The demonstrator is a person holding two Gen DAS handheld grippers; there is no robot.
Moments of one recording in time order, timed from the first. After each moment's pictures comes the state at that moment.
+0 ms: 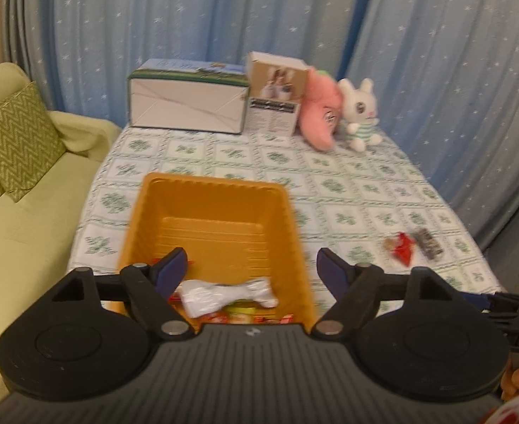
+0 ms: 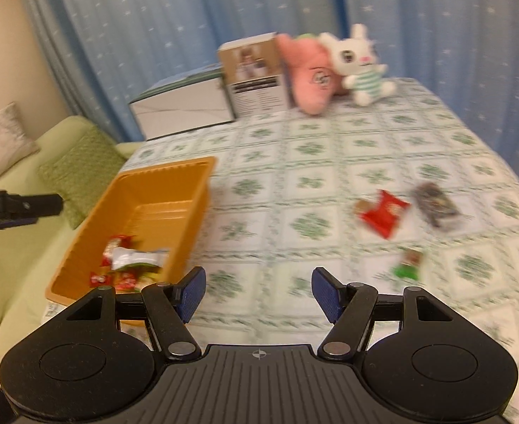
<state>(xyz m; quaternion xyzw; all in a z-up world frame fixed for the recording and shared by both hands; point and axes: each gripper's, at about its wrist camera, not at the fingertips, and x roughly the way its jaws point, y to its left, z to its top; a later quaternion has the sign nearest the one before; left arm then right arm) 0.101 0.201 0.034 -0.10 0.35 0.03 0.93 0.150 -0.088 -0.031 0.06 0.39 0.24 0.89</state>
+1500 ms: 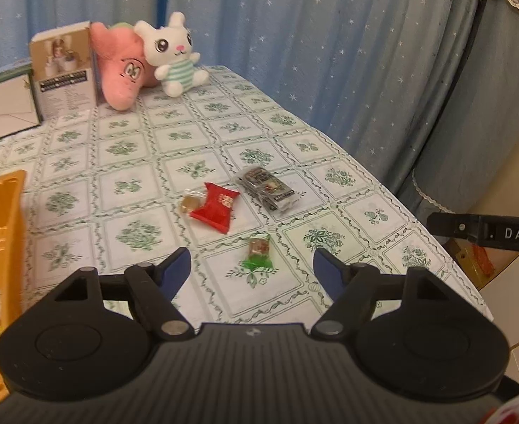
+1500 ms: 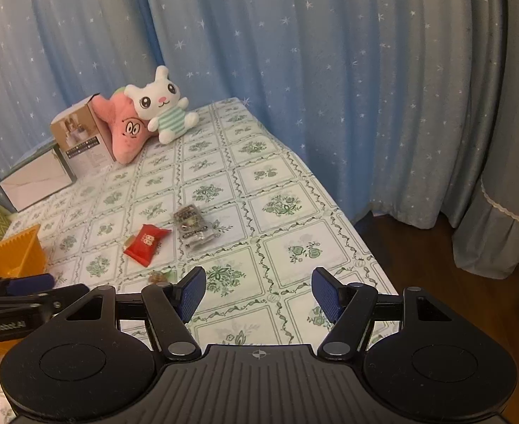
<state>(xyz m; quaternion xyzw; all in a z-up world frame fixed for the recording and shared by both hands) 0.179 -0.049 -0.045 -0.02 0.39 -0.15 0.91 0.164 -0.310 -0.035 0.11 0.37 0.06 0.92</state>
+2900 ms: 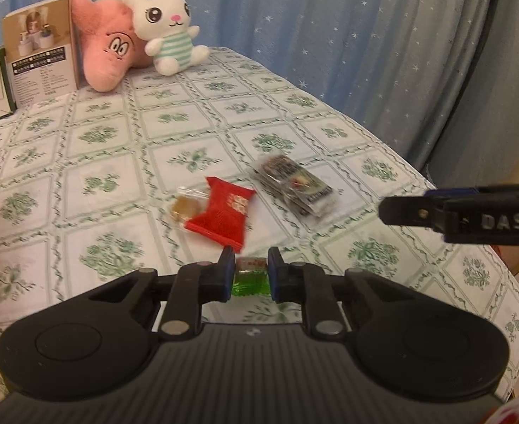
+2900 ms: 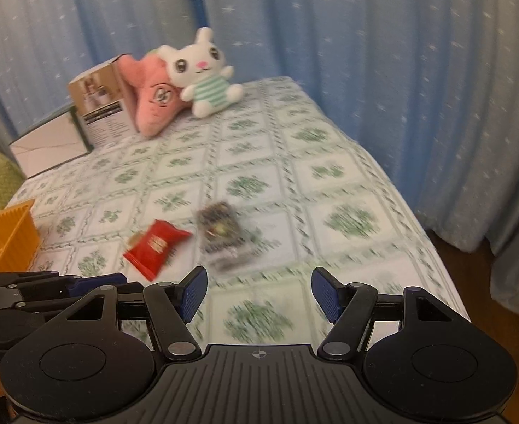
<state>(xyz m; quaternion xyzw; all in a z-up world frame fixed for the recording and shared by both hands) 0.247 -0.051 -0.114 -0.01 0.39 -0.14 0.91 0.261 -0.260 -0.093 0.06 0.38 0.14 0.91</state>
